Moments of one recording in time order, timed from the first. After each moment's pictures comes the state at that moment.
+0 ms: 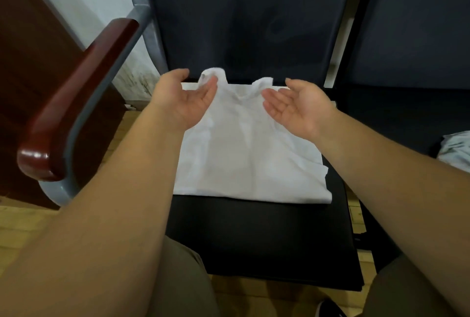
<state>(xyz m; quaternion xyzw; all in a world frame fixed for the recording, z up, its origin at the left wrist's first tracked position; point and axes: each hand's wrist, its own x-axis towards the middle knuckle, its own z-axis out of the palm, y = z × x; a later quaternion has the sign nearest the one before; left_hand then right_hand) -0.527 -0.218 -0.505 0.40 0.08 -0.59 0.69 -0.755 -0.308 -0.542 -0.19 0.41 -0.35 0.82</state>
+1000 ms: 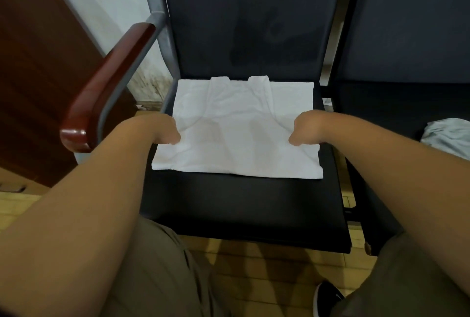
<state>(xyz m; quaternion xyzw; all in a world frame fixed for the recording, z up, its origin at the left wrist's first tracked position) -0.461 -0.140 -0.545 0.85 -0.46 -0.22 -0.14 -0.801 -0.268 -0.541 -0.80 0.51 0.25 0.18</state>
